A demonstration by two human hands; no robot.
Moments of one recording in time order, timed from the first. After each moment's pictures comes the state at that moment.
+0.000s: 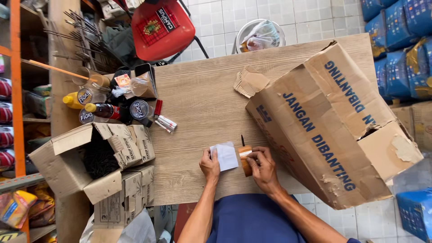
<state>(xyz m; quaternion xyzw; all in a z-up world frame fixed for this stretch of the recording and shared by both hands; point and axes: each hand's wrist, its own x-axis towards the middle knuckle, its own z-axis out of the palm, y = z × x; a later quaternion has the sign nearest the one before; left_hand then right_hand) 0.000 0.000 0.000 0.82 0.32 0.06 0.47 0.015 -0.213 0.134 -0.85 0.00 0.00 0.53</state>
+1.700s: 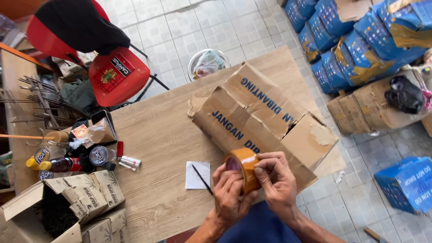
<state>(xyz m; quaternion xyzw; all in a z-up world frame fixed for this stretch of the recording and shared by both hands) 0.026 -0.182 0.310 0.80 -0.28 0.22 0.48 0.006 -0.336 0.318 -0.76 0.08 -0.15 0.63</state>
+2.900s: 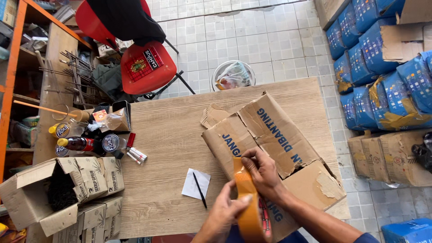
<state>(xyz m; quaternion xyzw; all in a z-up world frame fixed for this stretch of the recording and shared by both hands) 0.051 -0.219 0.316 0.36 0.31 -0.30 0.83 0.141 -0.374 0.258 -0.81 -0.03 0.07 0.59</state>
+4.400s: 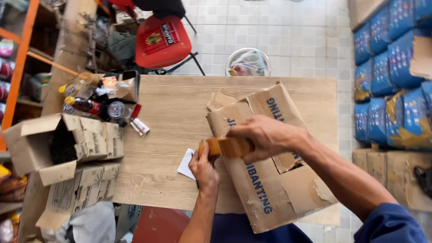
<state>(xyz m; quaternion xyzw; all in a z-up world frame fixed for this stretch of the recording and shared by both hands) 0.109 -0.222 0.207 0.36 0.47 0.29 0.75 0.262 -0.379 0.364 -0.72 -0.57 0.22 0.34</state>
